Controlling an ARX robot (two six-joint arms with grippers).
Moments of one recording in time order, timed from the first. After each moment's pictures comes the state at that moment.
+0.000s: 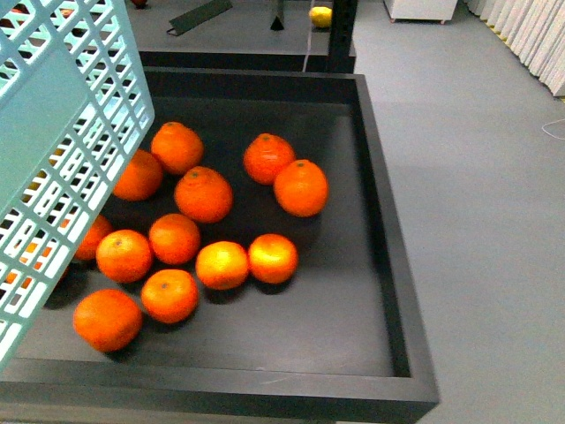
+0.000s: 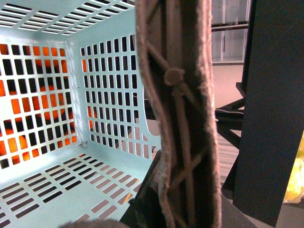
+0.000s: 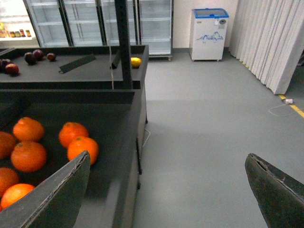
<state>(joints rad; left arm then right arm) 0.17 0.87 0.79 -0.21 0.20 -1.39 0.00 0.00 0.02 0.00 0.00 0.00</state>
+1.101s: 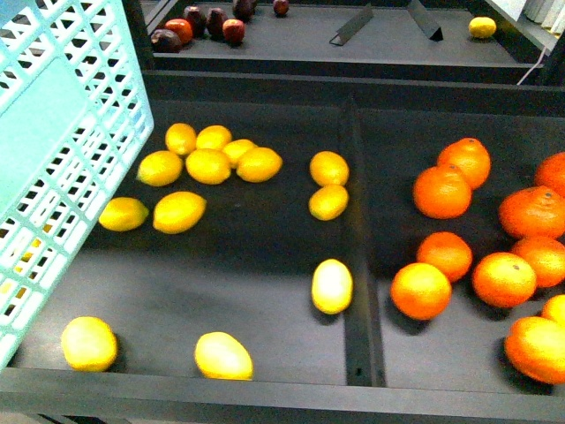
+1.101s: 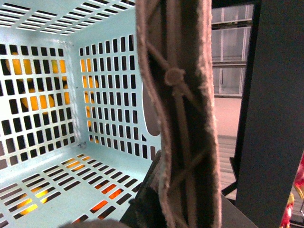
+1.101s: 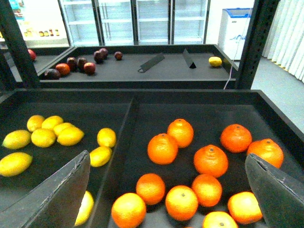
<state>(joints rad) 0.17 0.87 0.79 -0.21 0.20 -1.39 0.00 0.00 0.02 0.00 0.00 0.00</state>
